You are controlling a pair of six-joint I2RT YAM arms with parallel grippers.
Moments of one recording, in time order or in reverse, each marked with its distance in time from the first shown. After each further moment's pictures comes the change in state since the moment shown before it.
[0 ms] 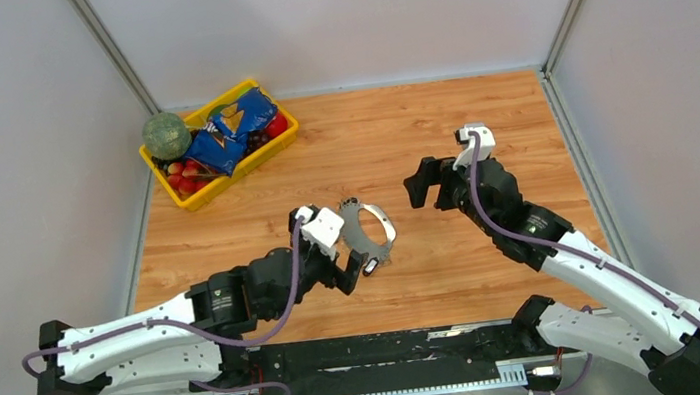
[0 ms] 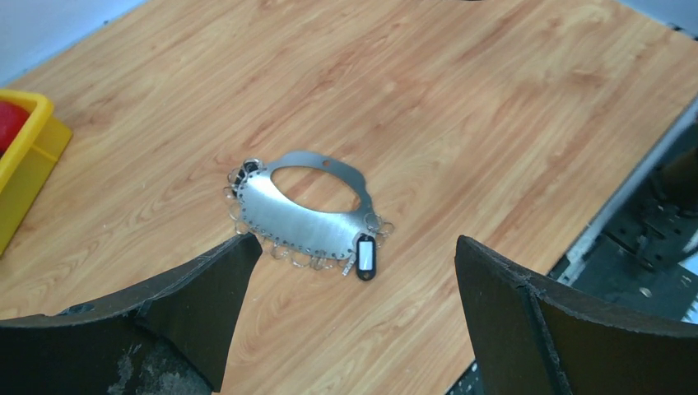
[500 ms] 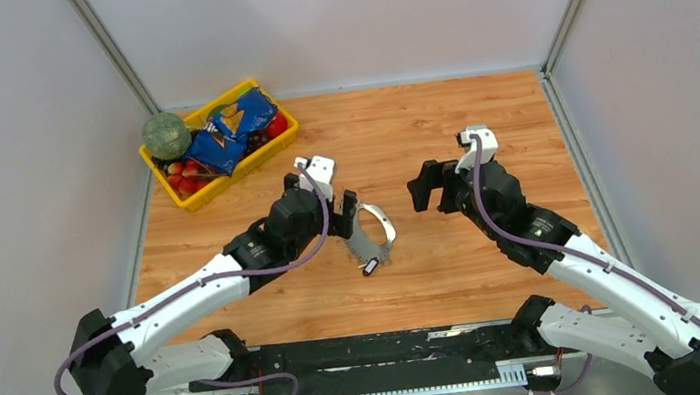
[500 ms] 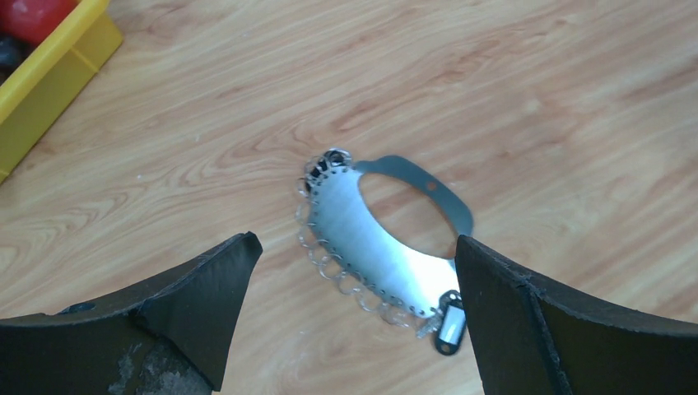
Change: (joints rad) left arm 0.452 0.298 -0.016 0.200 0.204 -0.079; right arm 0.028 -0.035 0.019 -0.077 0.051 -0.012
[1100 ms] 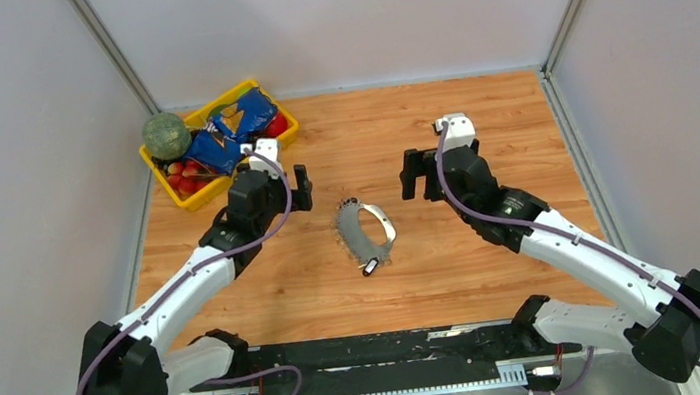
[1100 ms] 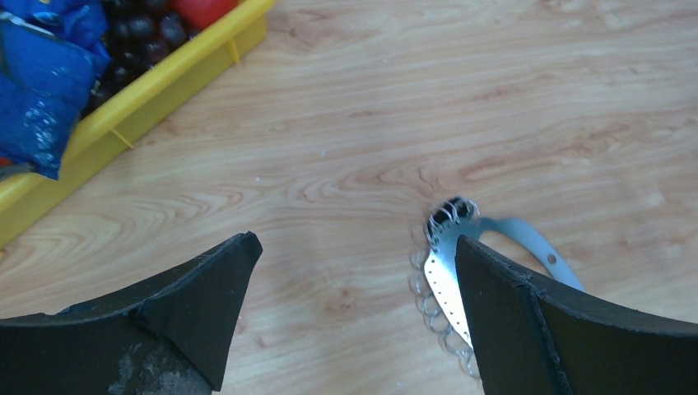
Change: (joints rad) left arm 0.427 0.057 -0.050 0.141 0.170 0.014; right arm 0.000 0.190 0.109 -0.007 0.086 -0.052
